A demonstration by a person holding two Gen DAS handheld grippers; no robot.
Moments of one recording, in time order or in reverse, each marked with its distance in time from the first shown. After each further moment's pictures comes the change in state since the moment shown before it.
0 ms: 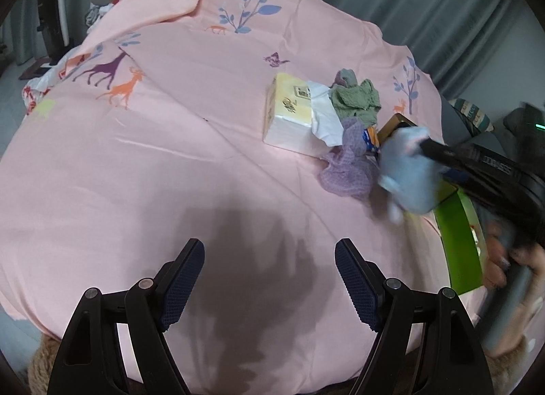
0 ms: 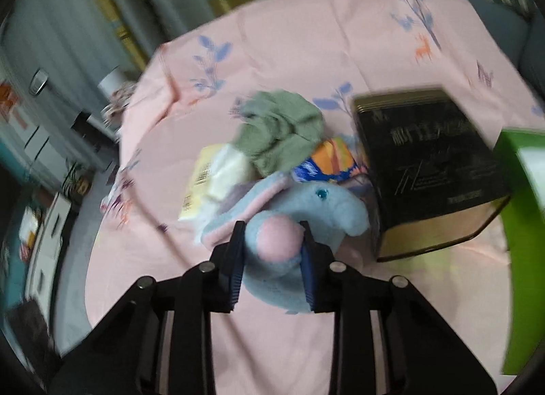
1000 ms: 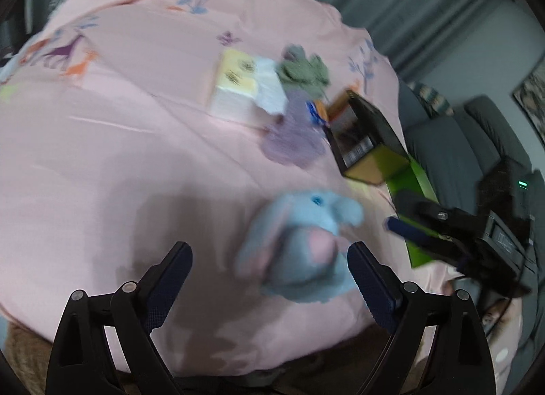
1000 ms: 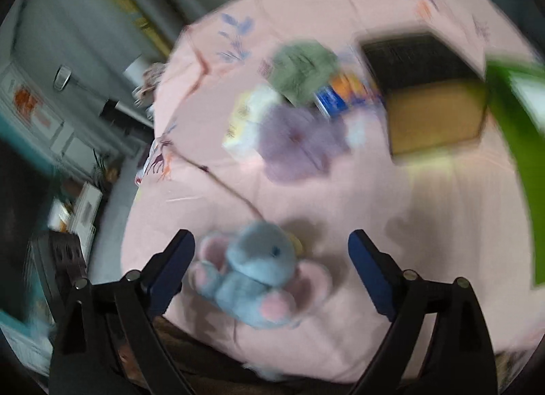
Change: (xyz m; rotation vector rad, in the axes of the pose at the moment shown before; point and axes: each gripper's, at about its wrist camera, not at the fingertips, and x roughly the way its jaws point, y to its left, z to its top) left arm 0.003 -0.023 -0.019 0.051 0.101 -0.205; right arm -0.010 -0.025 -0.079 0.242 0.168 0.181
